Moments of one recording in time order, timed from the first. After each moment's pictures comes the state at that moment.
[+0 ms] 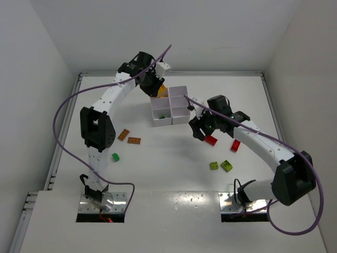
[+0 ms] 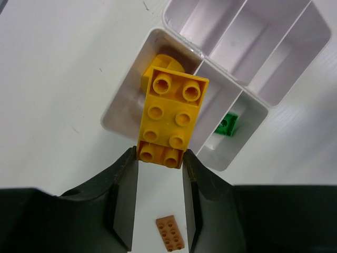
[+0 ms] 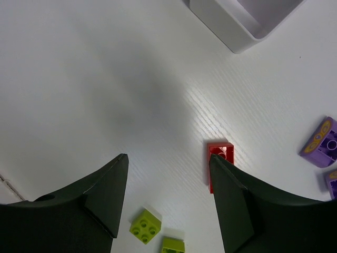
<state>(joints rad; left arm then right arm) -0.37 2.10 2.10 -0.92 0.23 0.39 0.46 1.36 0.98 -0.49 -0.27 -0.32</state>
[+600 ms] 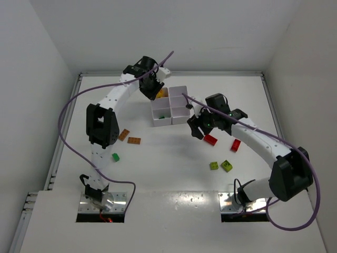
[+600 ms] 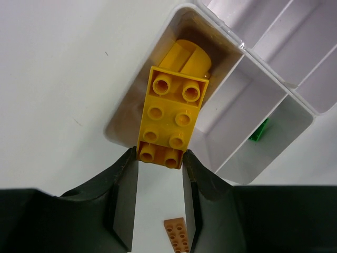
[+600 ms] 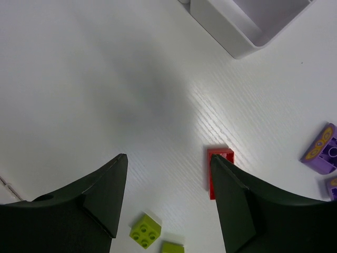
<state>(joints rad) -0.37 2.19 2.12 -0.93 0.13 0.41 0.46 1.40 1.01 -0.49 -0.28 -0.32</state>
